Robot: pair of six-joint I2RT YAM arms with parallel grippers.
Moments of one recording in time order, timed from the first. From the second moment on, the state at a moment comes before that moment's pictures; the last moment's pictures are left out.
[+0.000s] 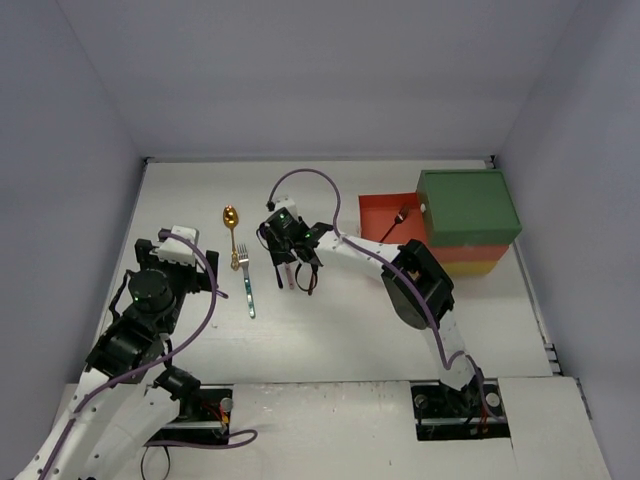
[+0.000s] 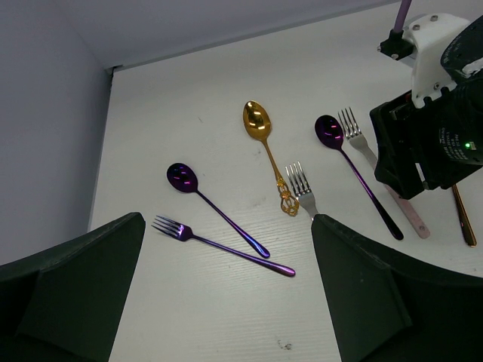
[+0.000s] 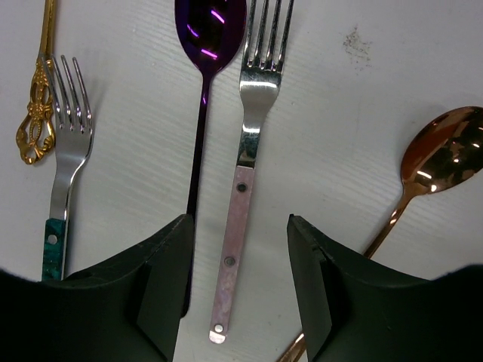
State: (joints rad) left arm -0.46 0.53 0.75 -0.46 -0.41 0.11; right arm 0.87 2.16 1.62 -0.33 0.25 0.39
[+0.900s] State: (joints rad) left arm -0.46 0.54 0.75 -0.46 -0.41 0.11; right arm 0.85 2.29 1.74 -0.32 0.32 0.38
